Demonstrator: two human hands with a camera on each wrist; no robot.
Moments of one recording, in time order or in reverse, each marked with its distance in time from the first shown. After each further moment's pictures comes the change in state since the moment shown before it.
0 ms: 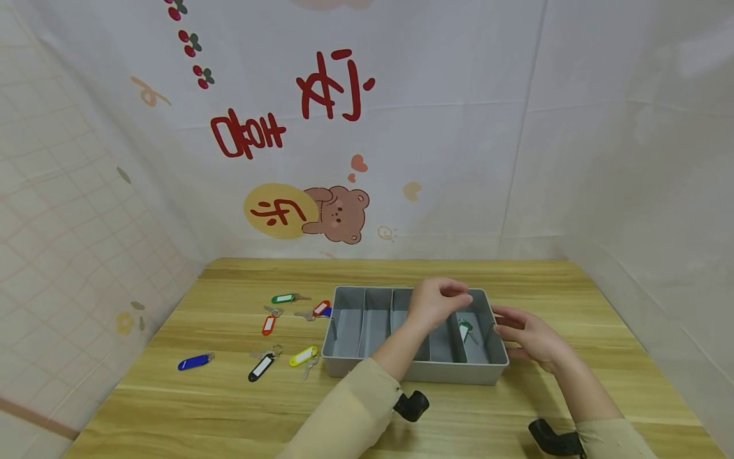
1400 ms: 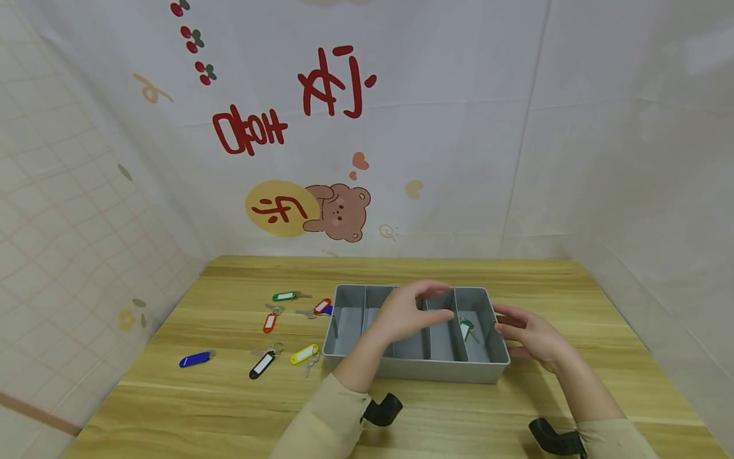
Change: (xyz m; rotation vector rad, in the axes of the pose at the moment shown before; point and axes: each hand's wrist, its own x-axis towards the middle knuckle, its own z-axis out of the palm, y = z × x) left_hand -0.024 -0.024 -0.056 0.081 -0.223 0.270; right_hand 0.000 0.003 0.002 0.027 -0.009 -0.014
